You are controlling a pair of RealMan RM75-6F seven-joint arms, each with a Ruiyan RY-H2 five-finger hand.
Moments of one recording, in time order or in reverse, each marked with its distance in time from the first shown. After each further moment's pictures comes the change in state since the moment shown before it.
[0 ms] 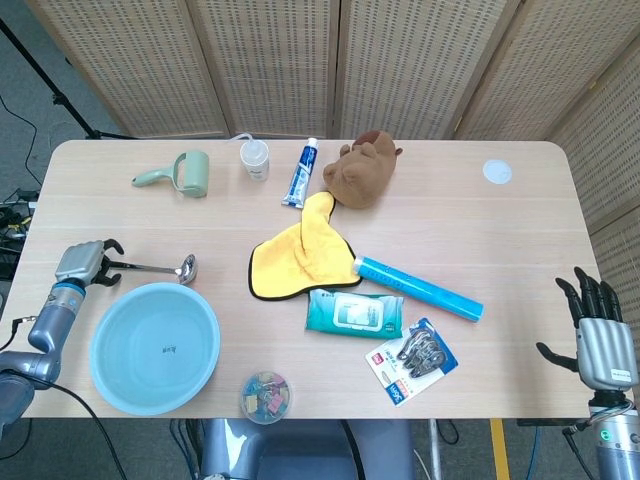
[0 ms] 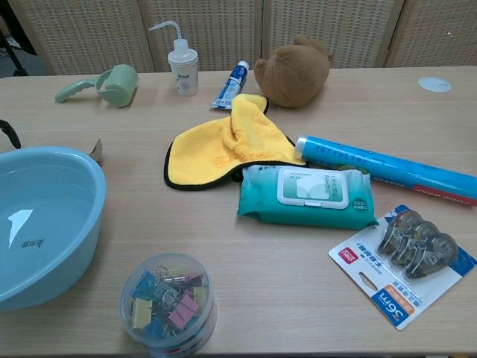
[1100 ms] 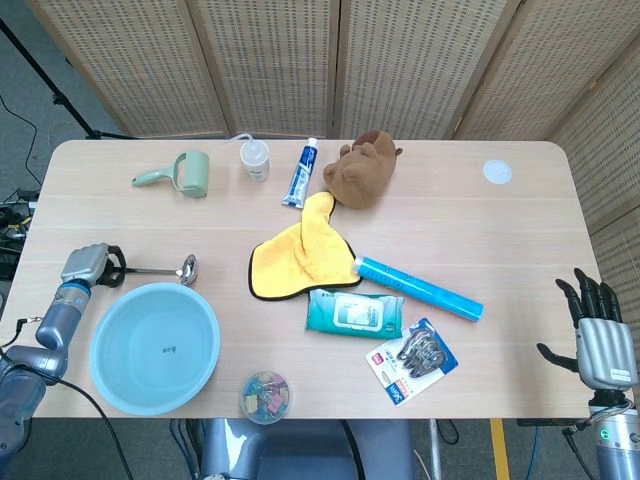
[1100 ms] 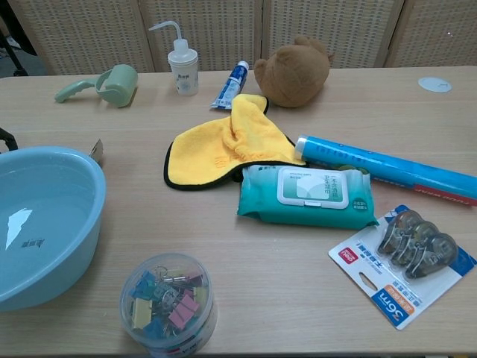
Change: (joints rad) left arm -0.020 -0.071 0.030 0.122 0.047 -0.071 -0.111; right arm 0.003 -0.003 -0.002 0.002 0.011 -0.015 -0.010
